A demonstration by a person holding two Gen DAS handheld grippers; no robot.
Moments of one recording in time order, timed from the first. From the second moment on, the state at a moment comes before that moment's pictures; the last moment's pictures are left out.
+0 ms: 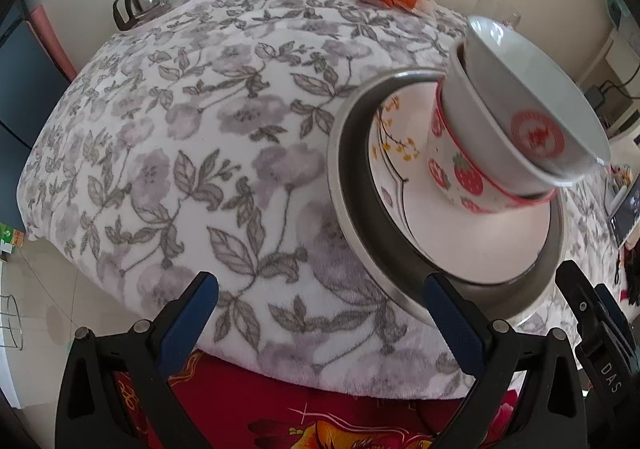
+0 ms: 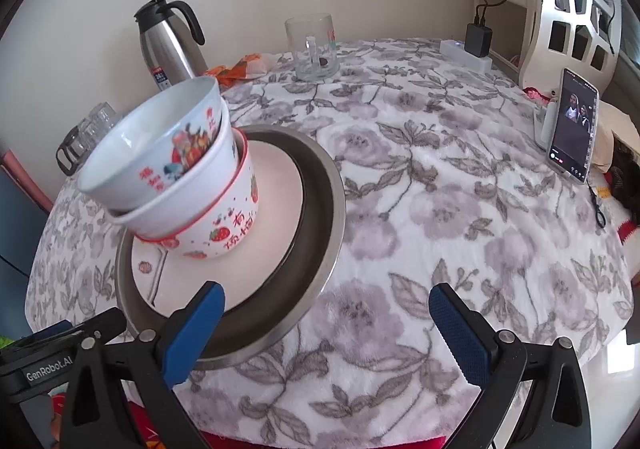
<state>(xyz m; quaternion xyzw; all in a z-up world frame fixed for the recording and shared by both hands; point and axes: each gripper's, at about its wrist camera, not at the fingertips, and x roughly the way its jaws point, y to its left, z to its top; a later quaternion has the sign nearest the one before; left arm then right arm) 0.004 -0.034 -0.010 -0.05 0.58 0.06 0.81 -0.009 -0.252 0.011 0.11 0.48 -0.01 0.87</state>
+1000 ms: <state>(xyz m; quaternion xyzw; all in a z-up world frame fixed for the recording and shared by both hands) -0.004 -0.033 -0.003 -0.05 0.56 0.07 0.82 -0.013 -0.249 0.012 0.10 0.49 -0.01 0.87</state>
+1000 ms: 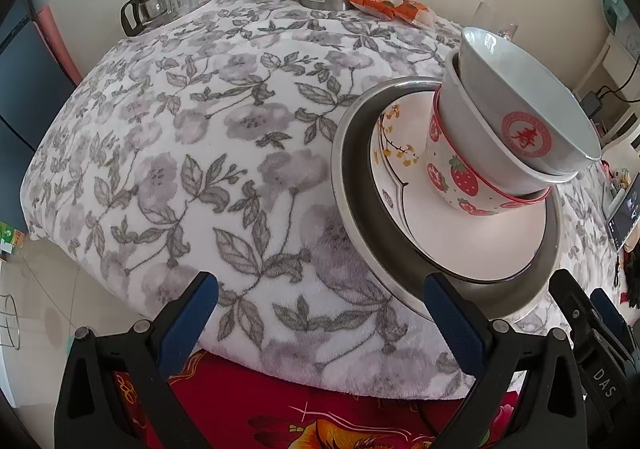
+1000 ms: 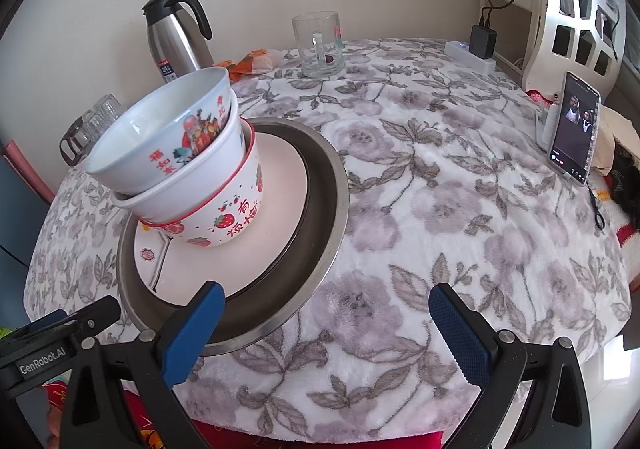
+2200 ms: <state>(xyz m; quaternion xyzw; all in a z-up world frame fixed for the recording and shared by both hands) -0.004 -0.032 -0.002 -0.04 0.56 0.08 0.83 -0.012 -0.249 0.012 0.10 0.49 -0.01 0.87</state>
